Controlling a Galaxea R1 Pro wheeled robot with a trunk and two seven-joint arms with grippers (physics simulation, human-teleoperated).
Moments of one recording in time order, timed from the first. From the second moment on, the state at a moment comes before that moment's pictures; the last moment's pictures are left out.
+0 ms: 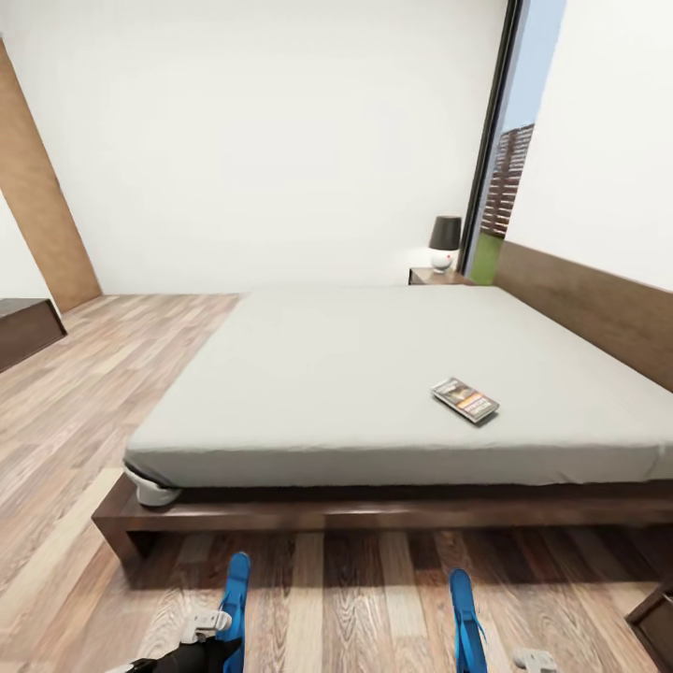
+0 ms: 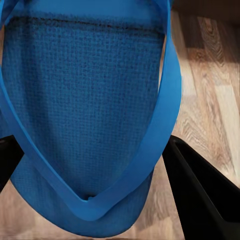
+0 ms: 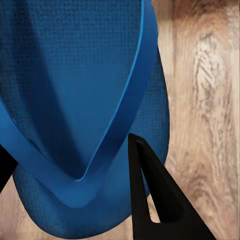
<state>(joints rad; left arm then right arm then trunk) -0.47 0.12 0.25 -0.12 -0.10 -0.08 -0.67 -0.44 -0.24 -0.02 0.01 -0.23 -0.17 0.67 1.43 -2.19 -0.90</state>
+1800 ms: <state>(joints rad) -0.47 0.12 0.25 -0.12 -0.10 -0.08 -0.67 -0.44 -0.24 -0.02 0.02 -0.23 -0.17 0.67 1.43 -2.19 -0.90</state>
